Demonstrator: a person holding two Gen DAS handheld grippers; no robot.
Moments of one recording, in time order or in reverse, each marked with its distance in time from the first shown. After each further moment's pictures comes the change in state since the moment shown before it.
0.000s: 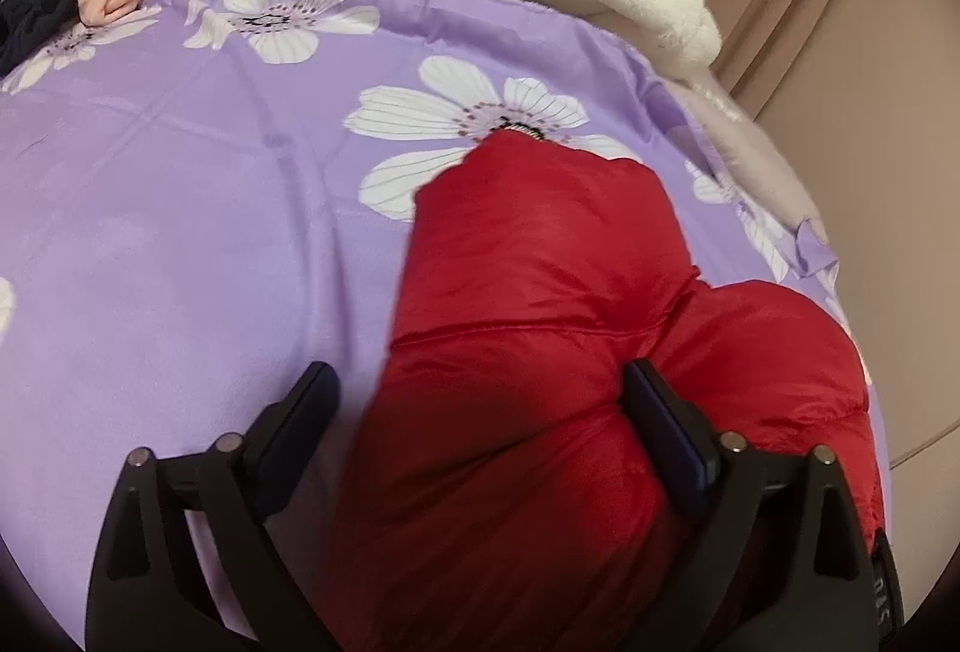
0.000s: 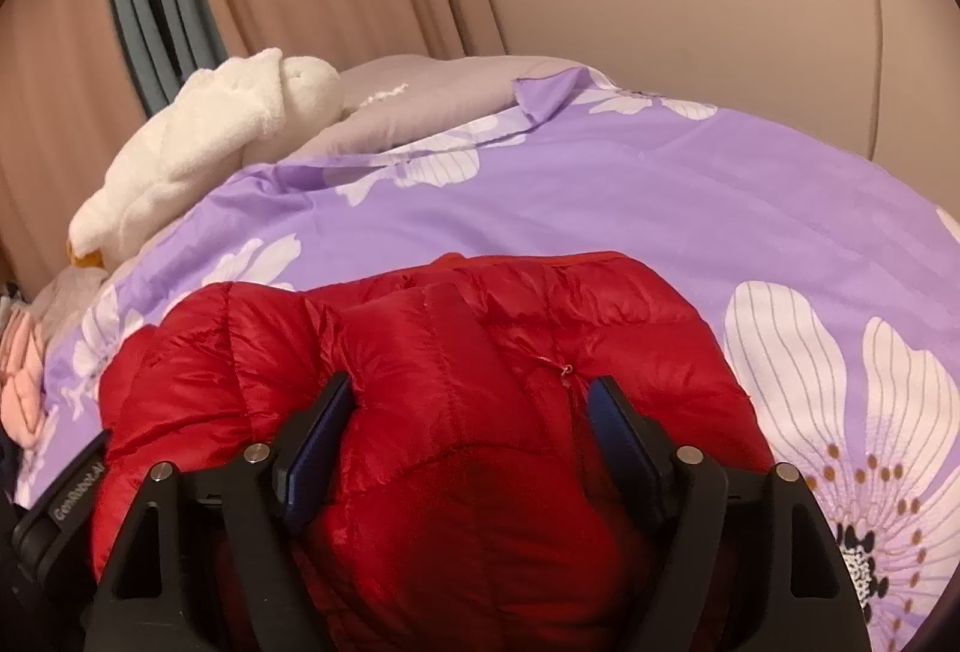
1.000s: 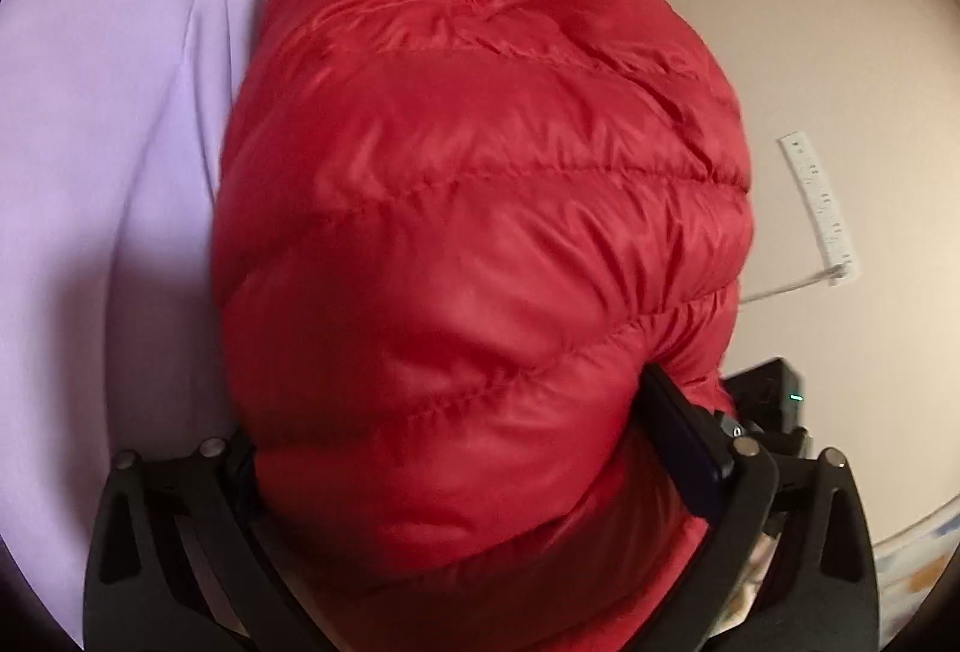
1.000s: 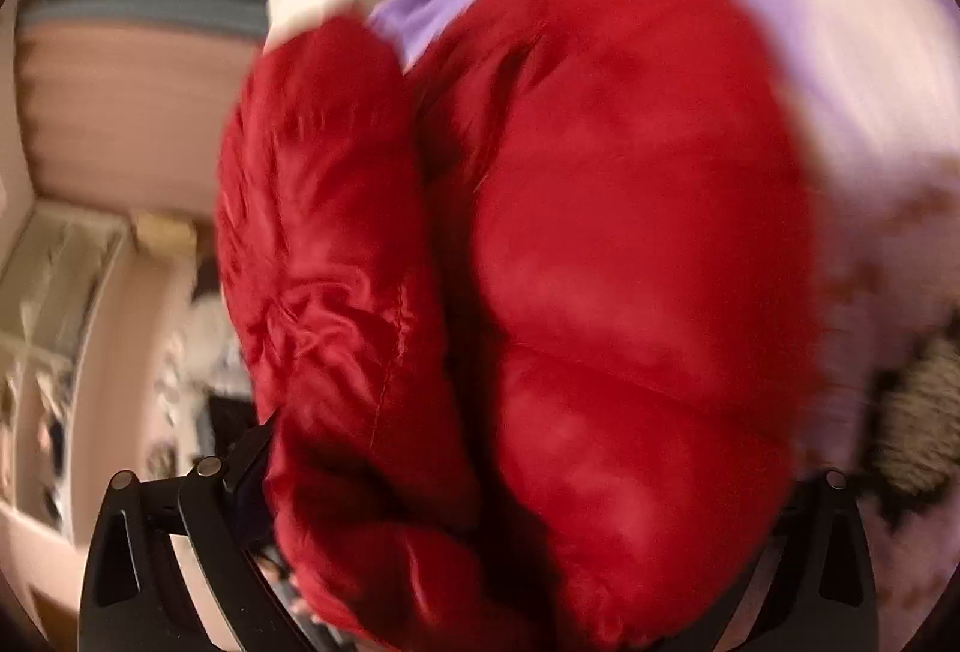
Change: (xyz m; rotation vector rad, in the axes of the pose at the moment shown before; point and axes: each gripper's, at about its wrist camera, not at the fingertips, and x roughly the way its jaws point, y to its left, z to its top) left arm -0.016 0.020 -0.052 -0.023 0.358 -0.591; right arm 0.014 -0.049 -0.035 0.248 0.622 0.674
